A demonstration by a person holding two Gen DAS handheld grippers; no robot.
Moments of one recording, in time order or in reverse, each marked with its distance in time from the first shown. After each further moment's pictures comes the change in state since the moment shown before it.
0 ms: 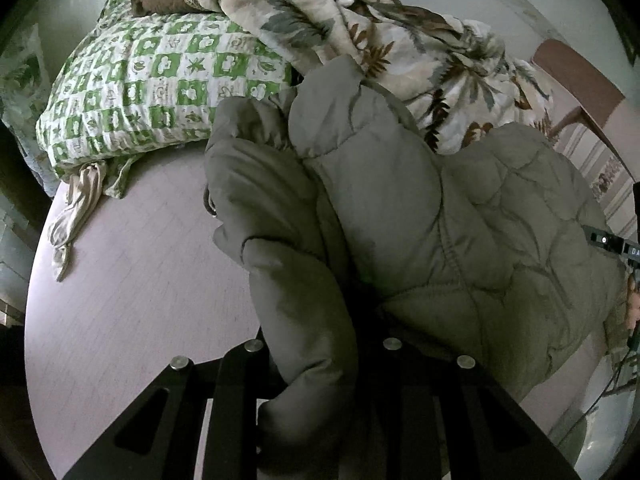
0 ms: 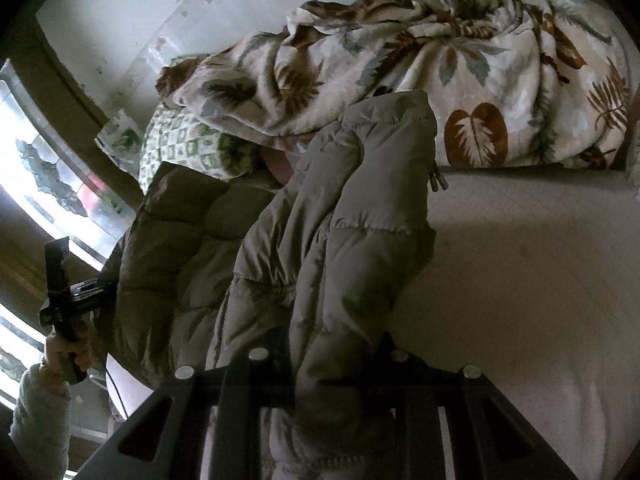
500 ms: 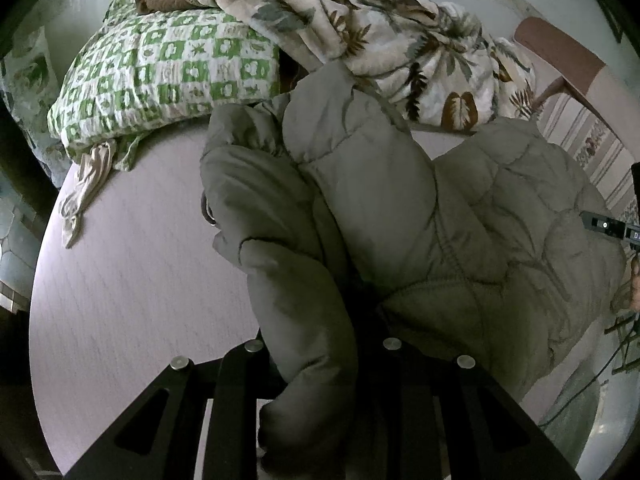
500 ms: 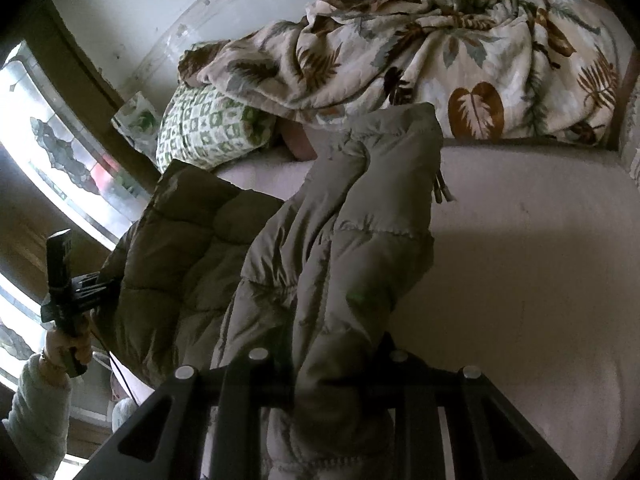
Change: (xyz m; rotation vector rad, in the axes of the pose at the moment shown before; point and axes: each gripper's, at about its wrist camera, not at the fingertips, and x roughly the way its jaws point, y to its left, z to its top) left arm -0.032 -0.009 -0.063 0.038 0.028 0.004; right arm -0.029 0.020 -0.071 -0.022 0.010 0.016
